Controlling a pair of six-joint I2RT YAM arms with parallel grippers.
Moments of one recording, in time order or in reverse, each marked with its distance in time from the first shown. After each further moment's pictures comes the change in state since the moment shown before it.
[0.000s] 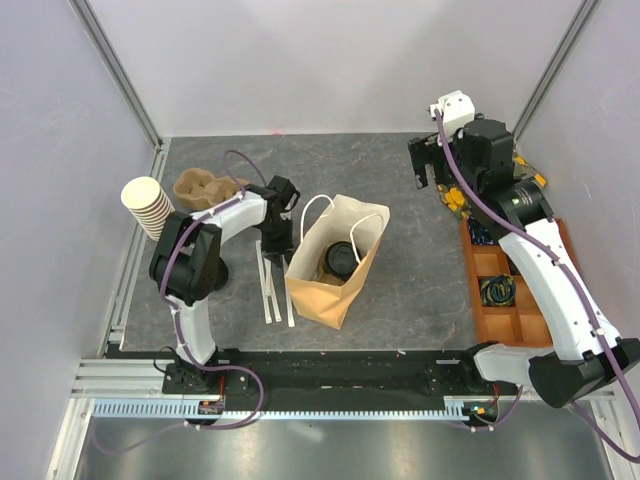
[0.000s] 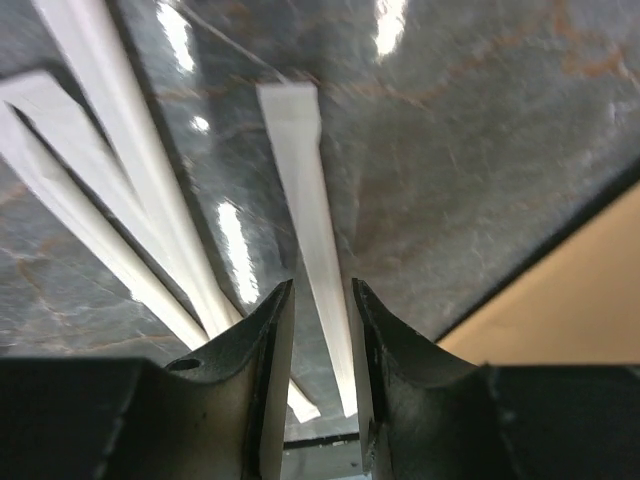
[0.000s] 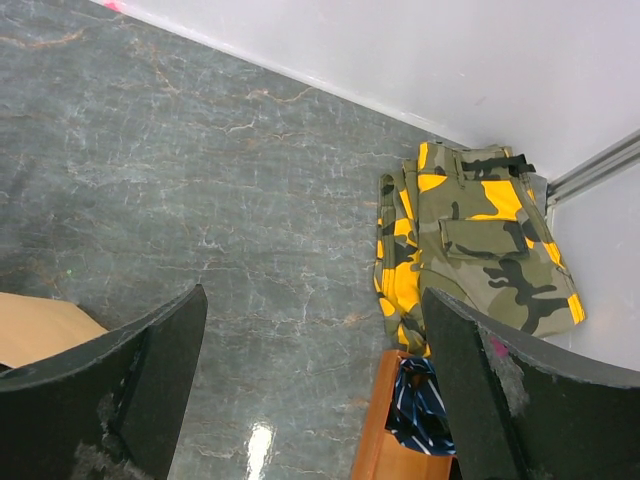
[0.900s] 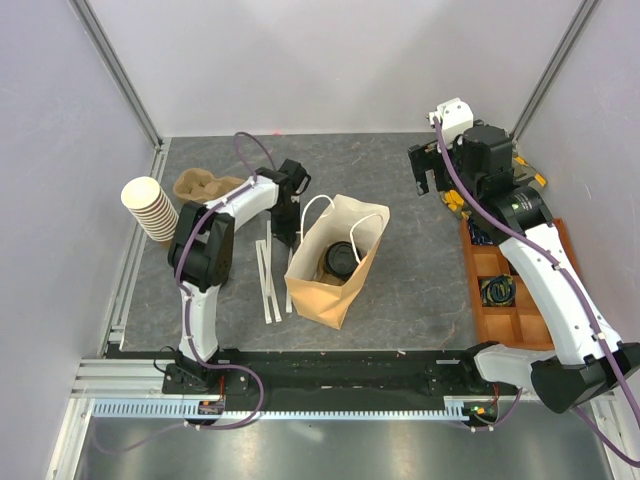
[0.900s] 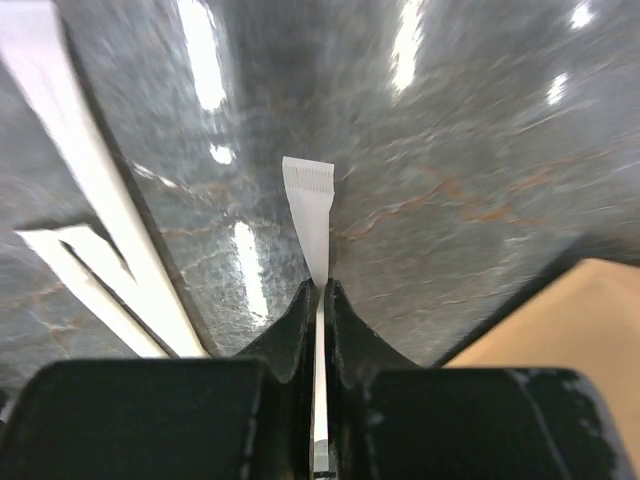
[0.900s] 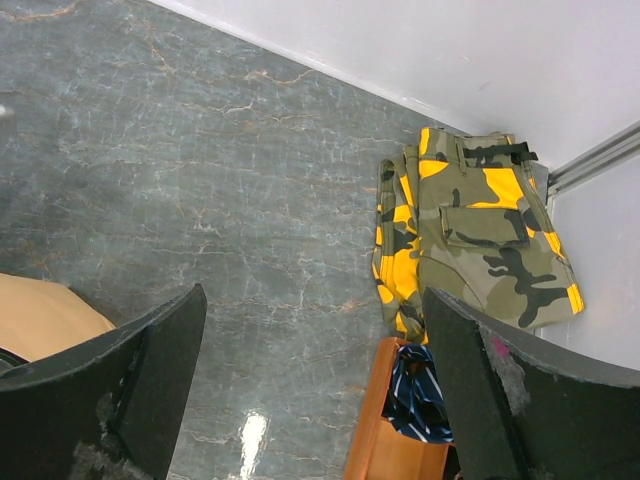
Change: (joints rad) left arm -0.013 0.163 0.248 -0.064 -0.072 -0.016; right arm -0.001 -0.033 -0.052 0.000 -0.002 -0.015
